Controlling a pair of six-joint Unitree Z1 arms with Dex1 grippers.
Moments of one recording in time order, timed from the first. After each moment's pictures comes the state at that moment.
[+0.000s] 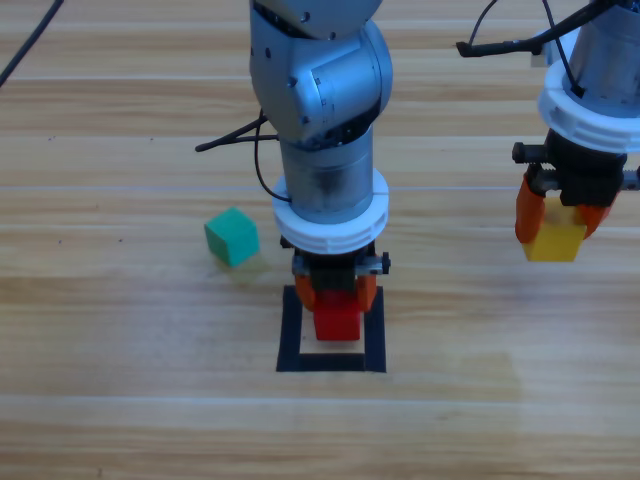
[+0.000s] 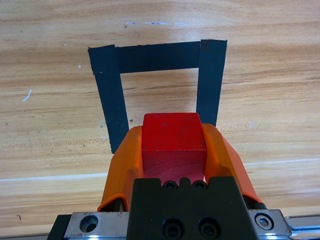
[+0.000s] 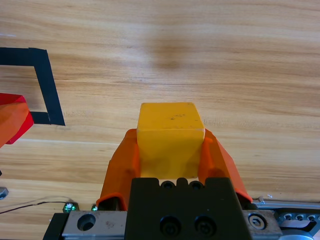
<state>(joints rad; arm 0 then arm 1) -0.86 2.31 -1.95 1.13 0.00 -0.91 0.67 2.10 -1.78 1.23 0.03 0.62</state>
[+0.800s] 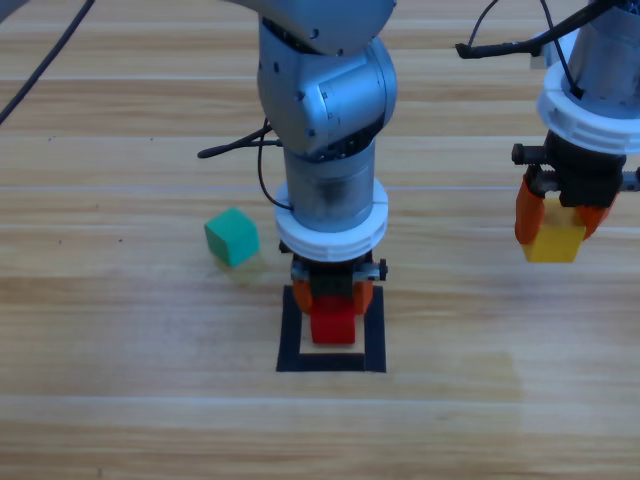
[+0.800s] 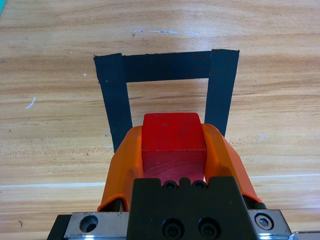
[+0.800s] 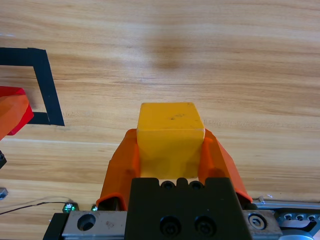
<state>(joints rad) -0.86 2.34 -1.95 1.13 0.02 -0.92 0.67 2.10 -1.78 1.23 0.03 0.62</state>
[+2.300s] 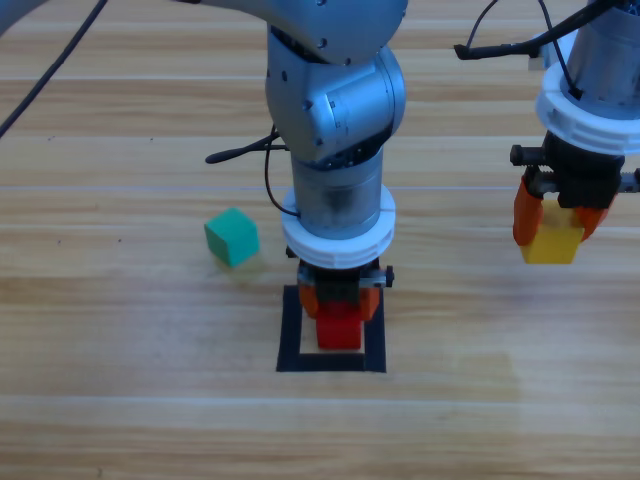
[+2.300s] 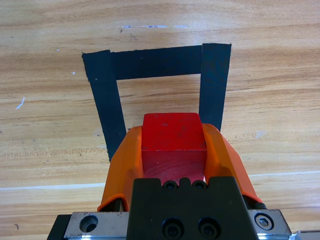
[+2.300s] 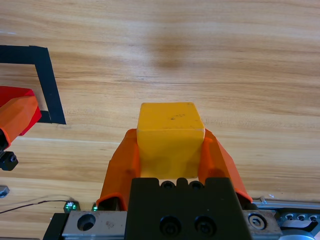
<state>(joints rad) -0.88 2.34 -1.95 1.12 0.03 -0.91 0.67 2.10 -1.78 1.23 0.04 0.61</state>
